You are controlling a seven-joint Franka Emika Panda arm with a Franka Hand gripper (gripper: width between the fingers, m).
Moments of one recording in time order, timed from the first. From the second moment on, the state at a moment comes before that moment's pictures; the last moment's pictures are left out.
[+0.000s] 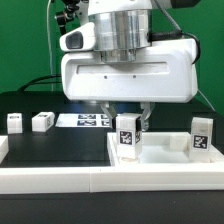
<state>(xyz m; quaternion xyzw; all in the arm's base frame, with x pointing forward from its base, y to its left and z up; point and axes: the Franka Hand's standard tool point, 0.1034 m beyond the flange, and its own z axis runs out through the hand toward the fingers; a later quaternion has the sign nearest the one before) 0.625 0.003 0.079 -0.96 0.29 0.00 0.05</state>
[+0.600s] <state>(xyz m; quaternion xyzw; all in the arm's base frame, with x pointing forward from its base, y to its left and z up) 0.625 0.004 0.078 -0.82 0.57 0.01 0.05</state>
